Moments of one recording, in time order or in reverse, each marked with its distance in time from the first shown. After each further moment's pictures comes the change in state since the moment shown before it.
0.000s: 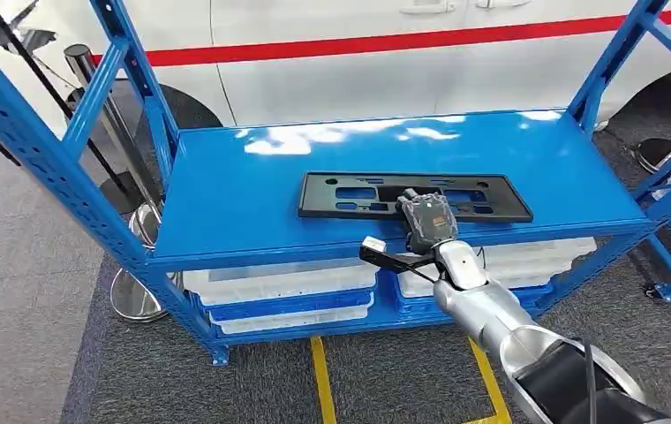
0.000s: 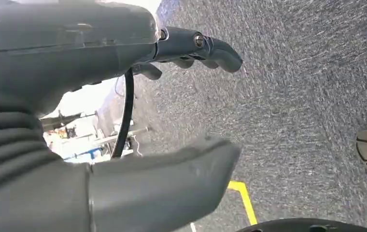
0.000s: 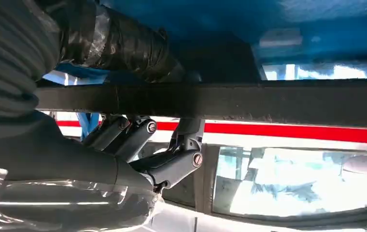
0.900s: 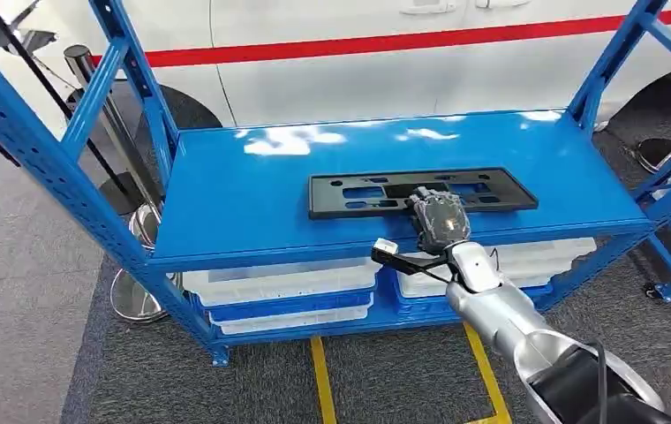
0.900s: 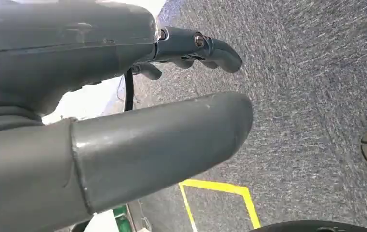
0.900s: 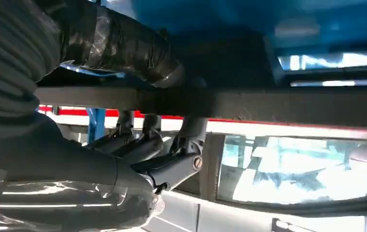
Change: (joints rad) left arm 0.004 0.000 -0.022 -0.001 -0.008 0.015 -0.003; right arm 0.034 -0.052 -0.002 -0.058 -0.006 0.020 0.003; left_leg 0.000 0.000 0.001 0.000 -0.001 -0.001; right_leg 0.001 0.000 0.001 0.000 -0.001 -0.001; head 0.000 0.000
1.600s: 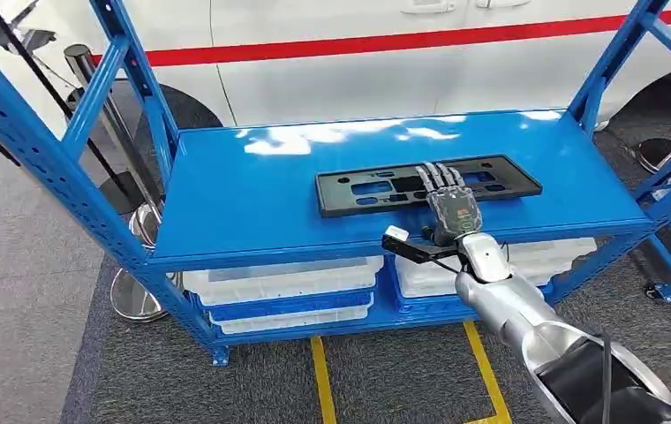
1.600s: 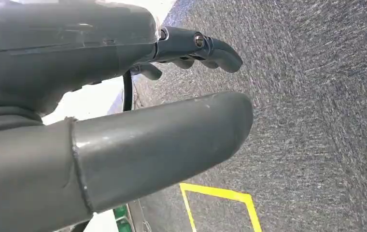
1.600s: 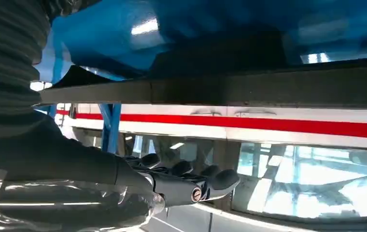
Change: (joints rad) left arm 0.003 -0.003 -0.003 -0.003 -0.013 0.030 0.015; right arm -0.033 -0.042 0.001 0.019 -0.039 0.002 0.039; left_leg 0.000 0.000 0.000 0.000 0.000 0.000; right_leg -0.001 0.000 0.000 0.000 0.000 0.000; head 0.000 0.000
